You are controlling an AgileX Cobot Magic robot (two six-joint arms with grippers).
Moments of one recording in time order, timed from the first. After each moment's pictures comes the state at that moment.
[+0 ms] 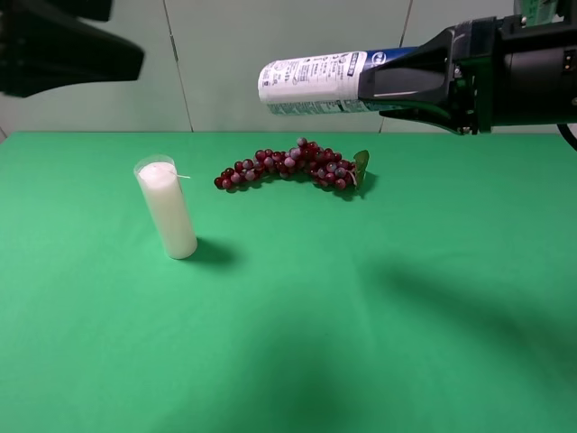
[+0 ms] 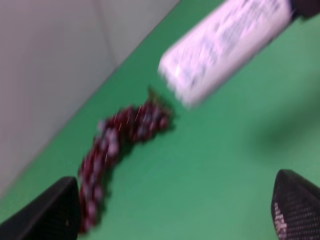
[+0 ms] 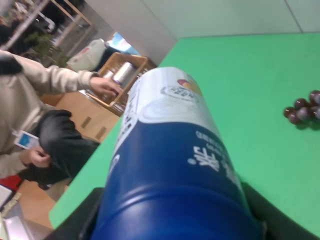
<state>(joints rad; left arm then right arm) -0.21 1.08 -0.94 -0.97 0.73 1.45 0.19 1.18 -0.74 1.48 0.79 -1.16</state>
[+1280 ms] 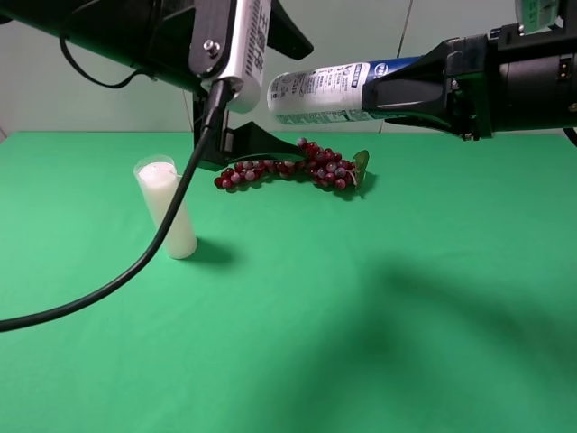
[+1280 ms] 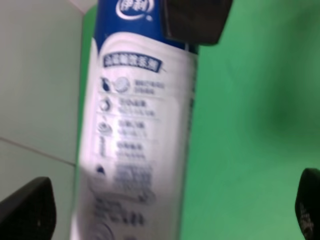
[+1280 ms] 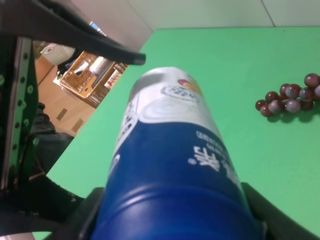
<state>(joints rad) -0.60 1.51 -1.12 -0.99 0.48 2.00 0.19 1.18 -0.74 1.43 0.76 -1.15</state>
